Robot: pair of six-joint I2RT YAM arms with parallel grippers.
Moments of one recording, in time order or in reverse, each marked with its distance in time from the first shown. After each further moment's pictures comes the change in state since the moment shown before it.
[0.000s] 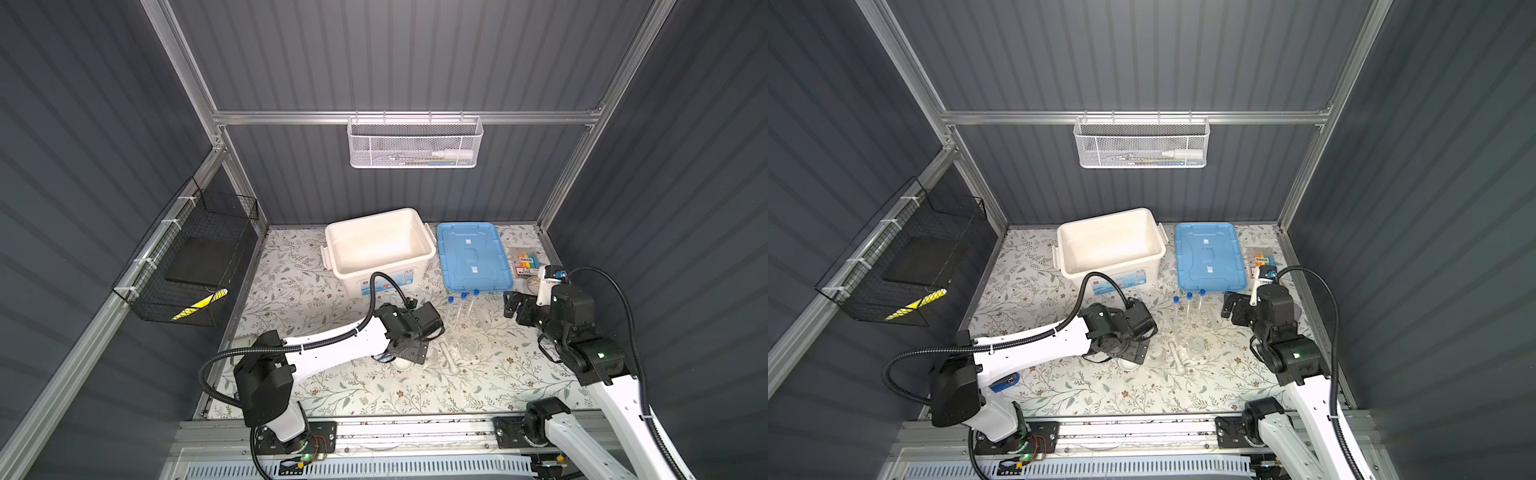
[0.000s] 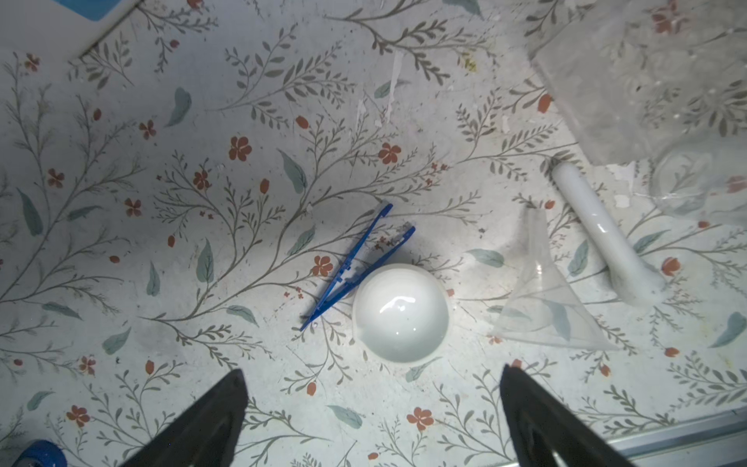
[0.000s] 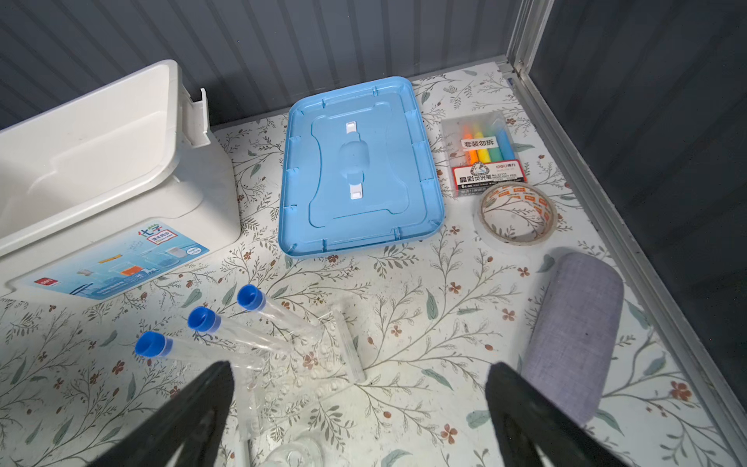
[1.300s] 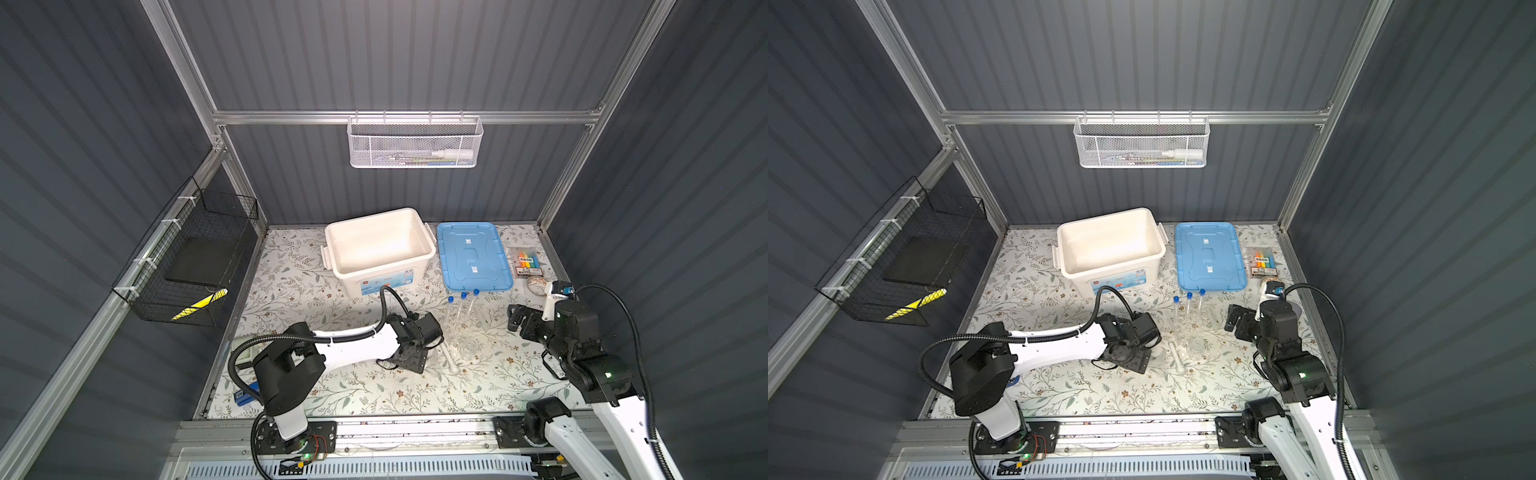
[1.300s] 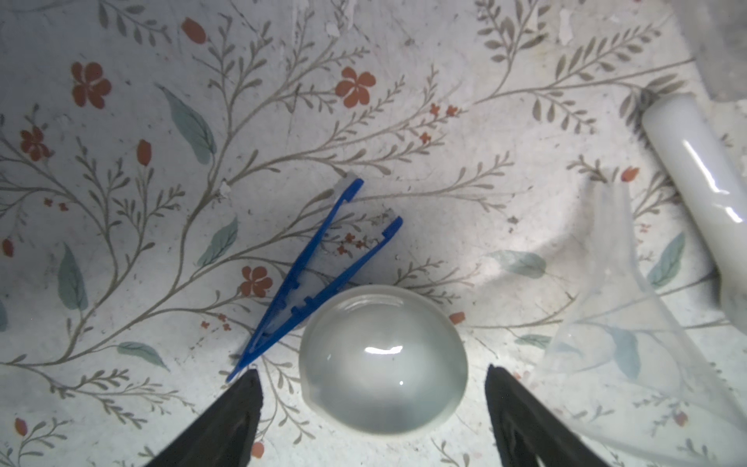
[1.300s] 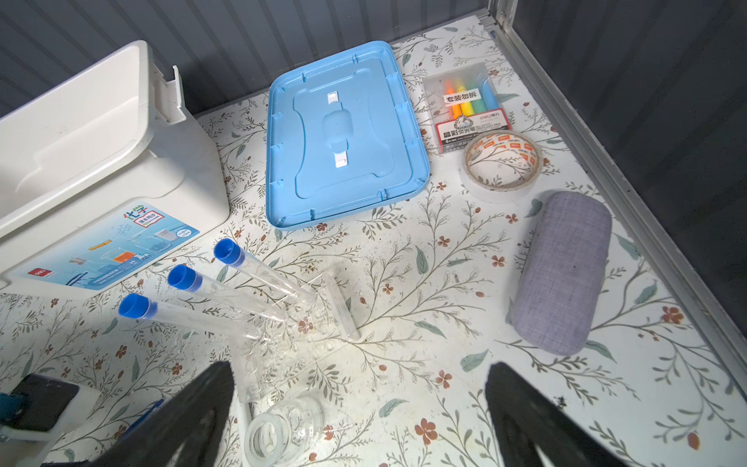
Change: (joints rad) left arm 0.000 0.117 -0.104 0.172 0.092 0.024; right arm -0.001 -0.106 -0.053 -0.103 0.015 0.087
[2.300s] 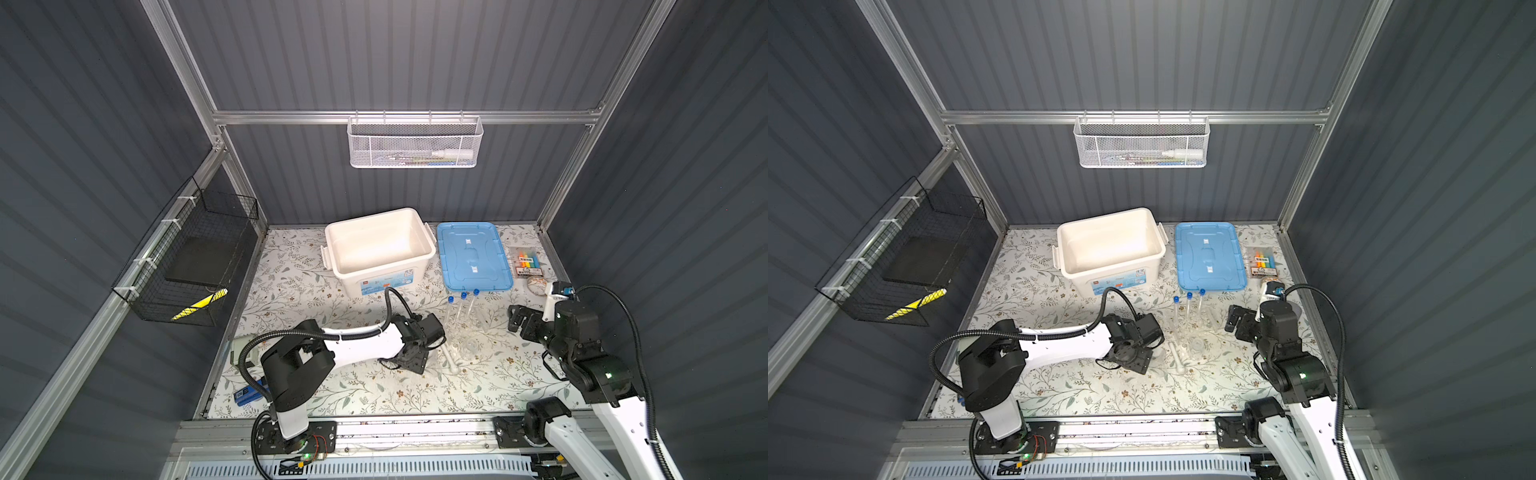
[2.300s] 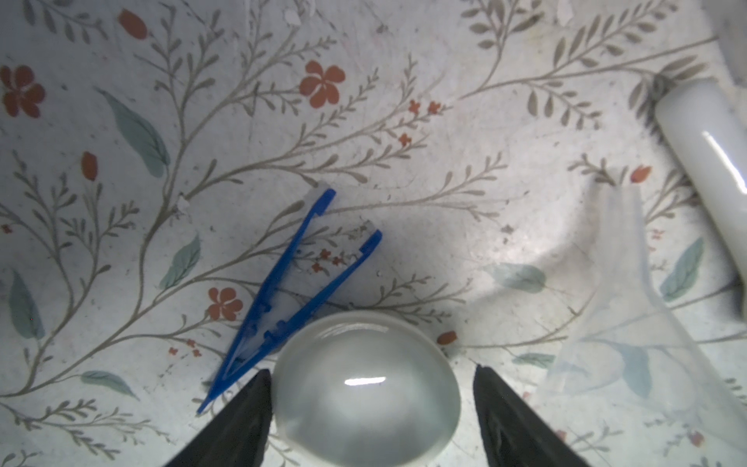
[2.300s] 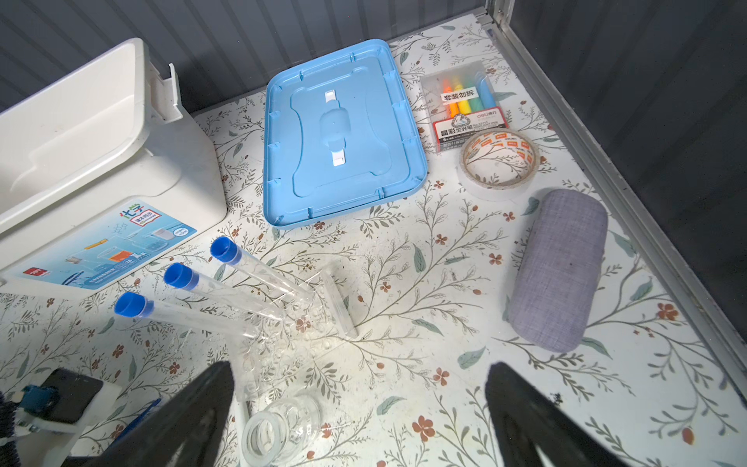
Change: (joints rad) left arm 0.001 0.046 0.010 0.026 0.023 0.023; right arm 0.000 -0.005 0.000 -0.008 0.005 0.000
